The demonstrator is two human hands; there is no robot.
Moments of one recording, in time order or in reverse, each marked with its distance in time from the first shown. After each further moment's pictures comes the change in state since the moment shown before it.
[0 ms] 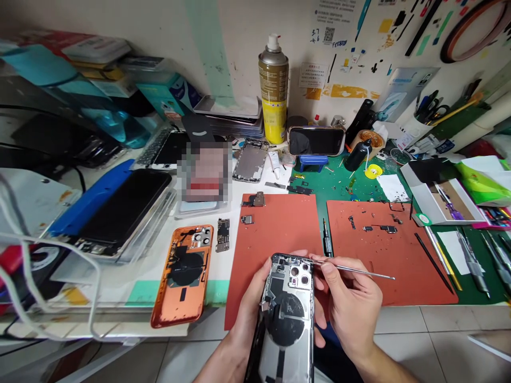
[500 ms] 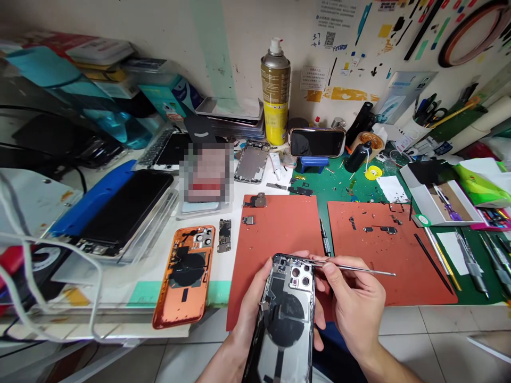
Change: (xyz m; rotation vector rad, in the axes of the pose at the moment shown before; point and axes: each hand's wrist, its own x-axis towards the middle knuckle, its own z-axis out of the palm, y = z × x) left_hand 0.004 -0.007 -0.008 0.011 -0.063 0.053; right_hand 0.004 -0.007 -0.002 -0.011 -0.060 -0.011
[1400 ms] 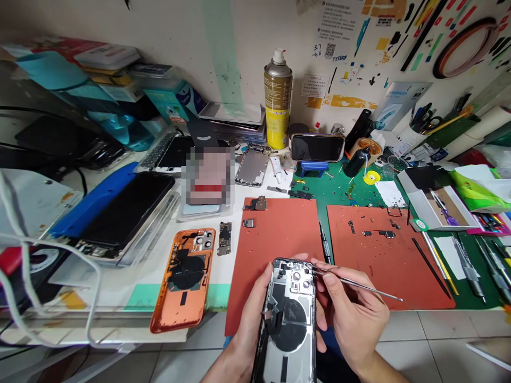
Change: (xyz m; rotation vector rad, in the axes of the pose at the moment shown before) left_hand -0.003 0.004 0.008 -0.036 0.041 -0.017; right_hand -0.011 0.005 0.004 -0.028 0.062 -0.206
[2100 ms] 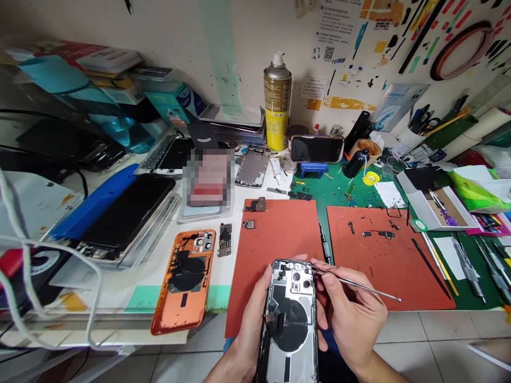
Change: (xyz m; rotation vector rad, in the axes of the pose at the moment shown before) left_hand -0.002 0.000 0.004 0.052 0.090 -0.014; right_hand -0.003 0.003 0.003 0.074 0.001 0.072
